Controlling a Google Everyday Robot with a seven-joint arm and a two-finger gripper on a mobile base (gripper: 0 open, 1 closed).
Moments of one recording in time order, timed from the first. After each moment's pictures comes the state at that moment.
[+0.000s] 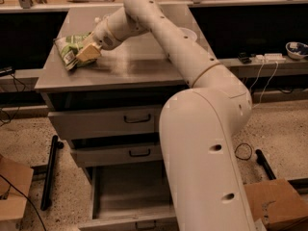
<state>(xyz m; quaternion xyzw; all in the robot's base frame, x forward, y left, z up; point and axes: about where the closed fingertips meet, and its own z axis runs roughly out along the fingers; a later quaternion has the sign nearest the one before) 0.756 0.224 0.849 -0.62 0.62 0.30 0.37</state>
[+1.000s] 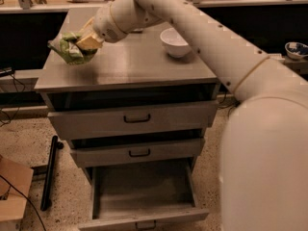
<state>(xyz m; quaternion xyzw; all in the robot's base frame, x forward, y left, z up) 0.687 0.201 0.928 -0.66 0.56 0.25 0.44</state>
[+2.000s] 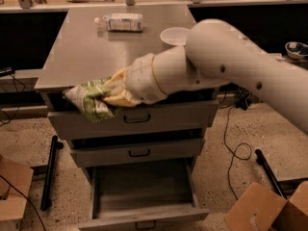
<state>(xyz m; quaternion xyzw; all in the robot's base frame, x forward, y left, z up) 0.498 0.106 0.896 -0.67 0.55 0.24 0.45</state>
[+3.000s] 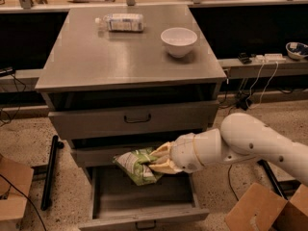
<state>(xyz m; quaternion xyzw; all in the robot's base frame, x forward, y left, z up) 0.434 -0.001 0.694 -0.59 0.66 0.32 0.35</state>
